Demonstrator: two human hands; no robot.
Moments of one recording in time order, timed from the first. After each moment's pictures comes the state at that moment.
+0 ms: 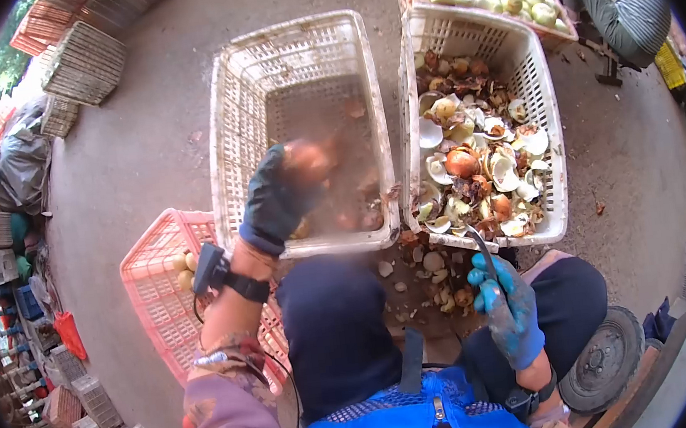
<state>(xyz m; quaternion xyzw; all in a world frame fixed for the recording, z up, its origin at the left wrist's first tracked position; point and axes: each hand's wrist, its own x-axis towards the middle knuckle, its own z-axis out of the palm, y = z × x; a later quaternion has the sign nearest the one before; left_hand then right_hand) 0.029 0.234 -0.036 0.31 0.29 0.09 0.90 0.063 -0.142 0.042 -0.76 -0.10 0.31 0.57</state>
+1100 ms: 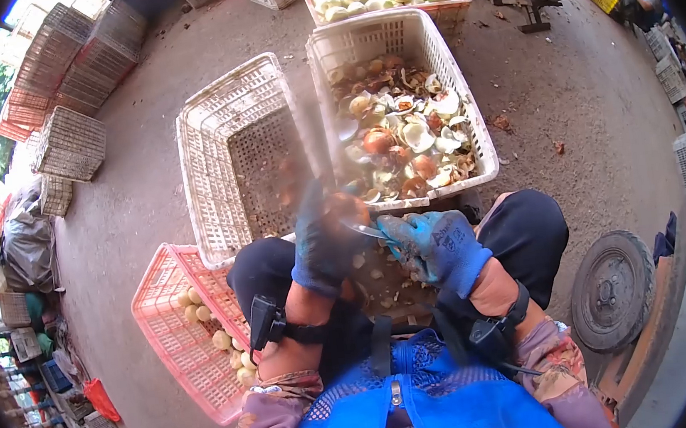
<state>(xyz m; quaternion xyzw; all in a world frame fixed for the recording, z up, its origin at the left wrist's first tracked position) 0.012 0.038 0.002 0.49 0.26 0.03 0.83 0.068 -0.170 0.055 -0.84 -0.49 0.05 0.23</state>
